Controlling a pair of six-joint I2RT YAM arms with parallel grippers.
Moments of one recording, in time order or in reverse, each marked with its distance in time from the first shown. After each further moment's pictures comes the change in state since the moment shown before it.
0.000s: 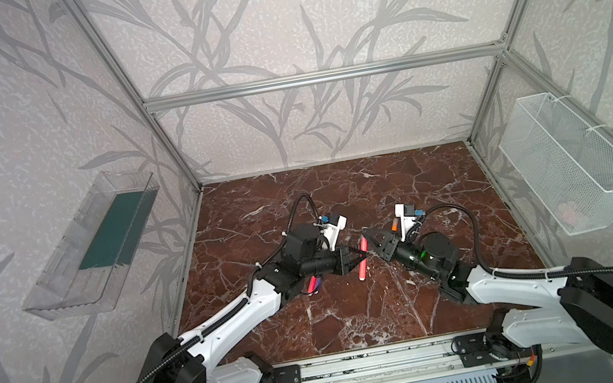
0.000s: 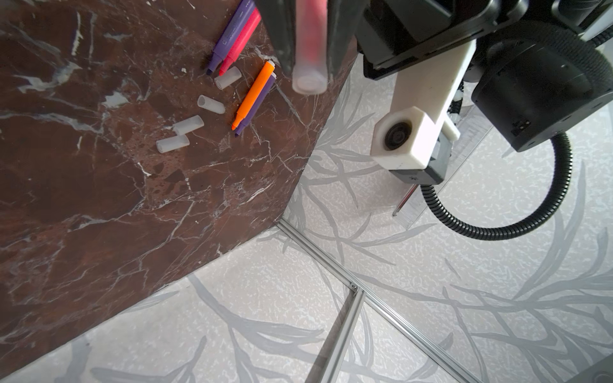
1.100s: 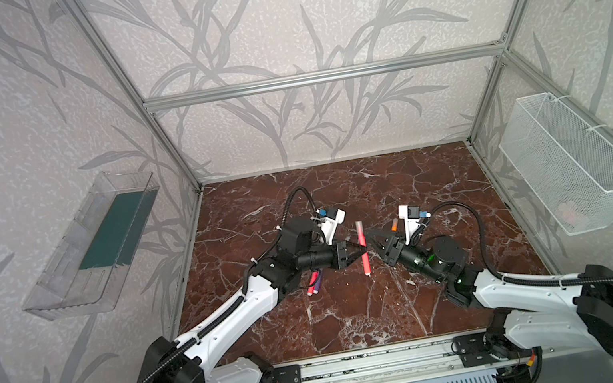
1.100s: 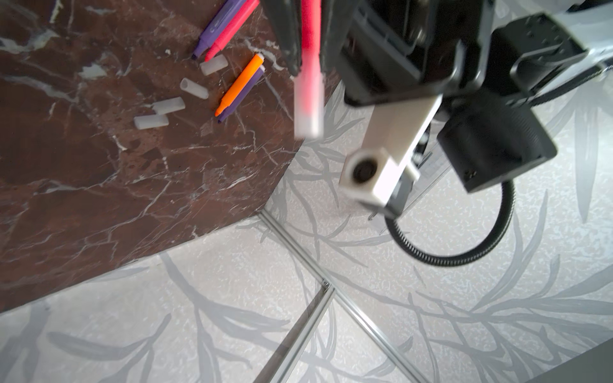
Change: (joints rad) left arm 0.072 -0.006 0.051 0.012 0.060 -0.013; right arm 0.028 -0.069 -0.051 0.072 -0.062 -0.086
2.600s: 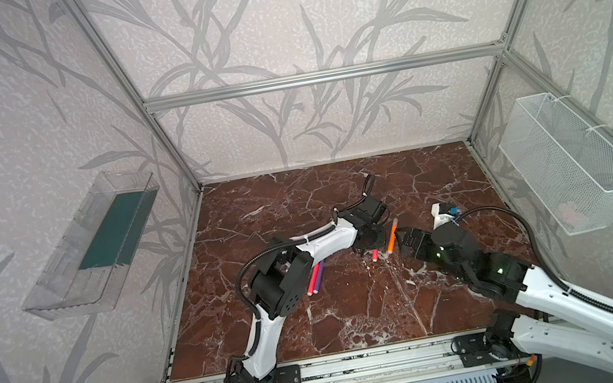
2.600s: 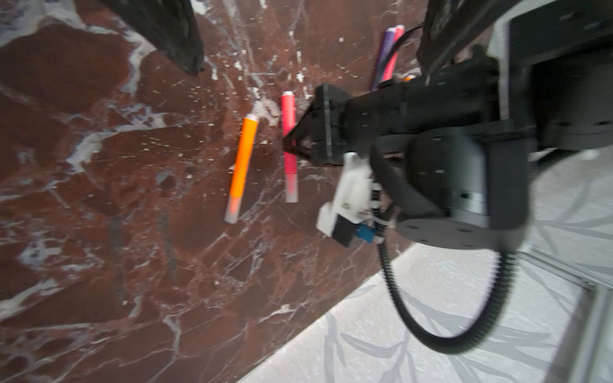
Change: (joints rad) left arm -0.216 0.906 0.779 -0.534 -0.582 0.109; right arm -0.050 -0.323 0.332 -1.262 0.412 0.166
